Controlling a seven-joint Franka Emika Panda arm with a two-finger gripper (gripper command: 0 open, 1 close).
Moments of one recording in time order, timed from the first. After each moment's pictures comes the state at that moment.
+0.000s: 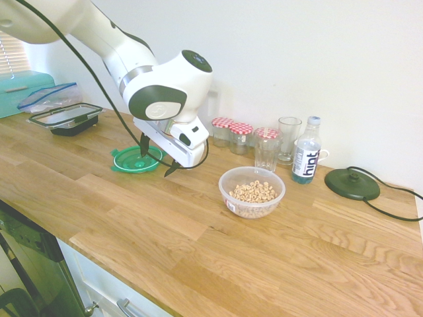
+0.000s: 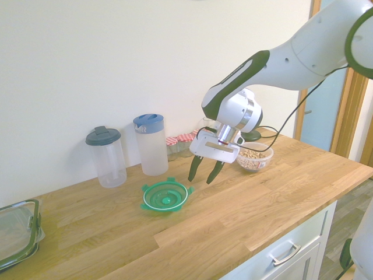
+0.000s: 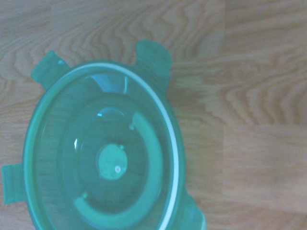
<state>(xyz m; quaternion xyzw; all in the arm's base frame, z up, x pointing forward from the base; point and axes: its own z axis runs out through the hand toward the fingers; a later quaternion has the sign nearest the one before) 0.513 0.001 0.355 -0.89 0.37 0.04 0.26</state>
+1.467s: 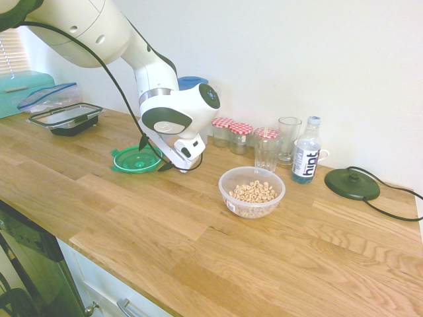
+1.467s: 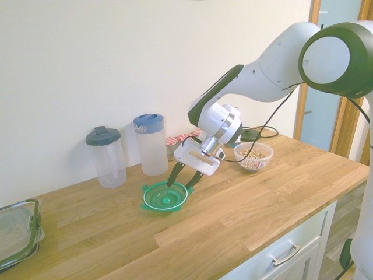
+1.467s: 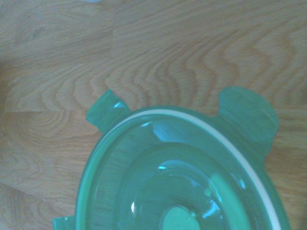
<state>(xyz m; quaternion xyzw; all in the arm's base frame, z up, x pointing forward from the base) 0.554 0.042 0.310 -0.87 0.35 0.08 0.35</state>
